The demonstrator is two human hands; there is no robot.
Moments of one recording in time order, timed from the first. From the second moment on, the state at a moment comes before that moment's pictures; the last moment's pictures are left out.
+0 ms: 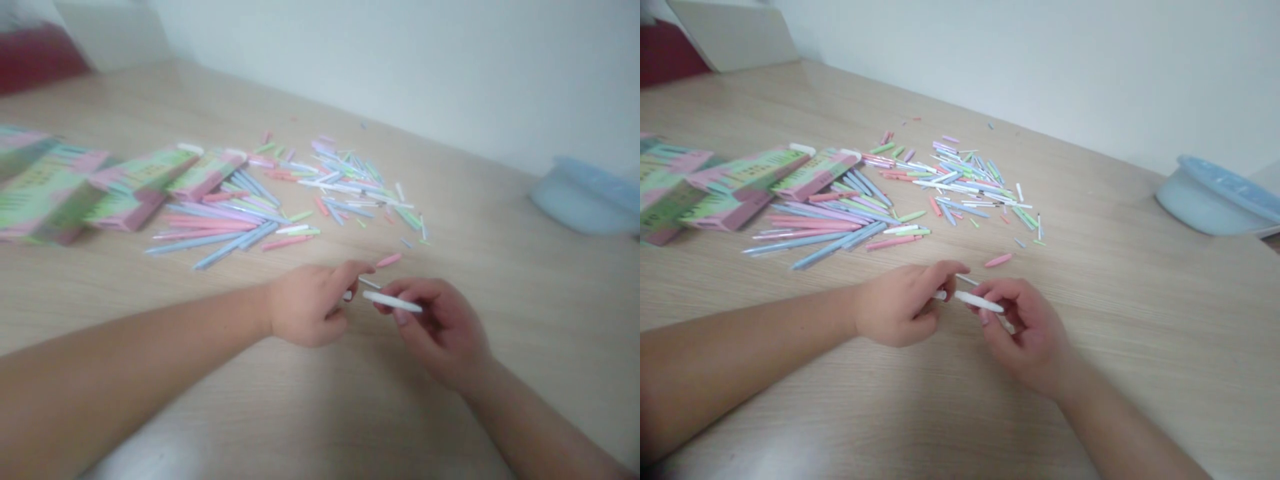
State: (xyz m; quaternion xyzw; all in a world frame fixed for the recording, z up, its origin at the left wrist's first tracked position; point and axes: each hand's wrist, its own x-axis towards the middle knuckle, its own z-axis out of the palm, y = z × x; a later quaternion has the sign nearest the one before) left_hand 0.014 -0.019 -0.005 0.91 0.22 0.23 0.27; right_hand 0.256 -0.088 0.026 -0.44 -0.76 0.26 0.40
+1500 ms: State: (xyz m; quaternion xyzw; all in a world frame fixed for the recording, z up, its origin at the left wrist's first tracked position) left_hand 0.017 -0.020 -0.005 0.92 0.23 0.22 0.22; right_hand 0.268 -0.080 0.016 -0.40 -0.87 0.09 0.27
